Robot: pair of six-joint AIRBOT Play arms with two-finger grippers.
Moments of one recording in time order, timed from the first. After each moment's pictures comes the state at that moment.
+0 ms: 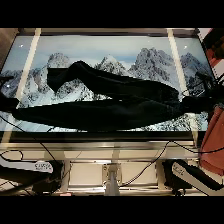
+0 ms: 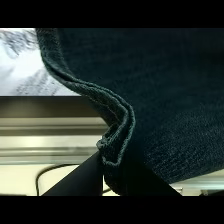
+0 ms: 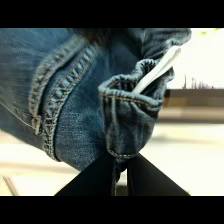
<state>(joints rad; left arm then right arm) 0.52 -1.59 1.47 1.75 -1.66 -0.99 -0.29 -1.14 1.12 -1.42 1.67 1.40</state>
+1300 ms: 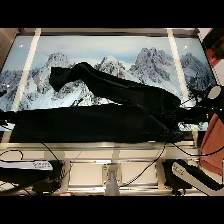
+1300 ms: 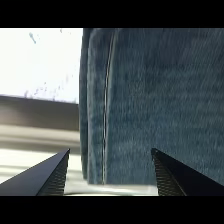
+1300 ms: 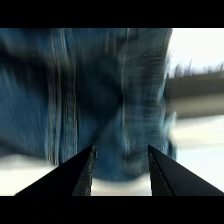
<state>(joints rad) 0.69 -1.58 1.30 1.71 -1.40 -0.99 -0.29 -1.14 0.95 -1.50 1.44 1.49</state>
